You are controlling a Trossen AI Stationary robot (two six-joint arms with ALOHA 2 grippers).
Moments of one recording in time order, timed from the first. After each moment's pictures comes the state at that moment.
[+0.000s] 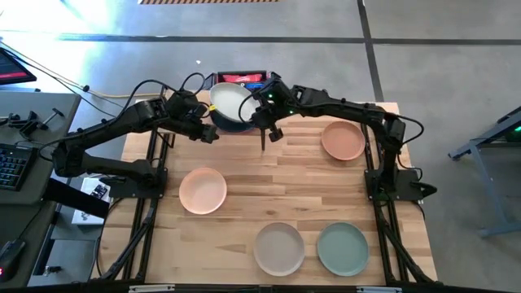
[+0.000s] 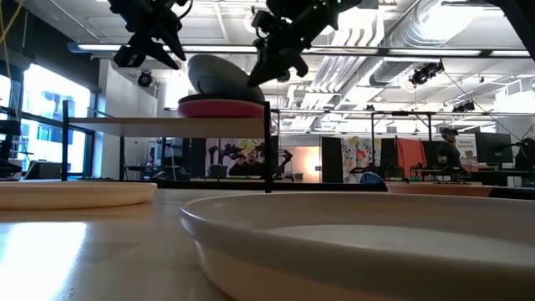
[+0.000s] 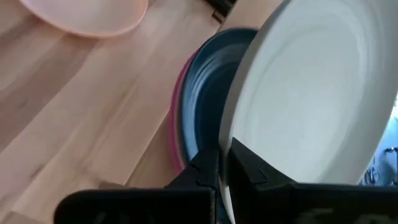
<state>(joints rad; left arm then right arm) 0.47 1.09 1.10 -0.86 0.20 -0.72 -0.36 1.90 1.77 -0.61 -0.16 -0.95</state>
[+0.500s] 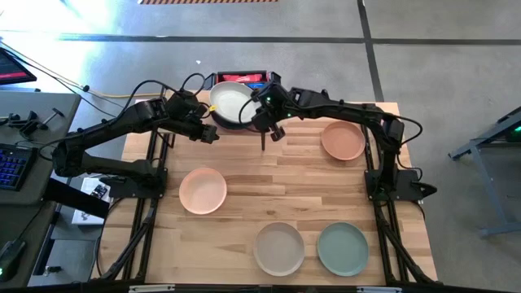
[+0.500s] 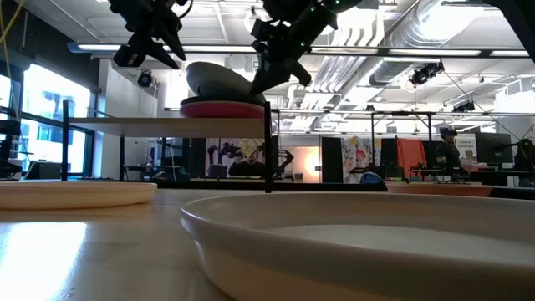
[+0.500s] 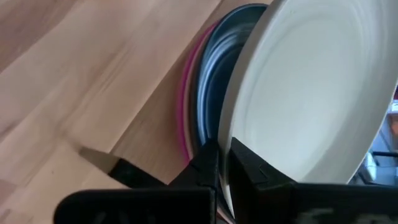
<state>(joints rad) 0.46 1.09 1.10 -0.86 0.20 -0.73 -0.35 1.91 1.77 -0.63 -0.04 -1.07</state>
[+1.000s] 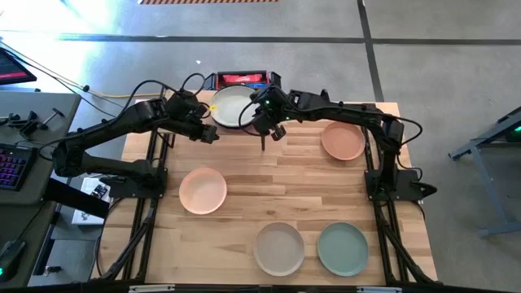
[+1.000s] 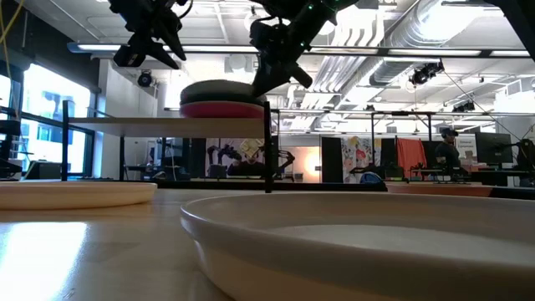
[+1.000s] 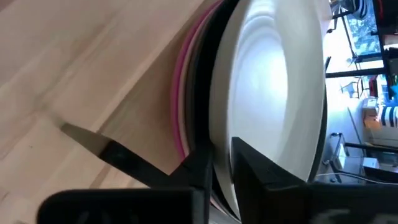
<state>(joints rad) 0.46 1.09 1.10 -0.86 0.20 -0.73 -0.33 1.91 1.77 -0.63 0.07 -1.15</state>
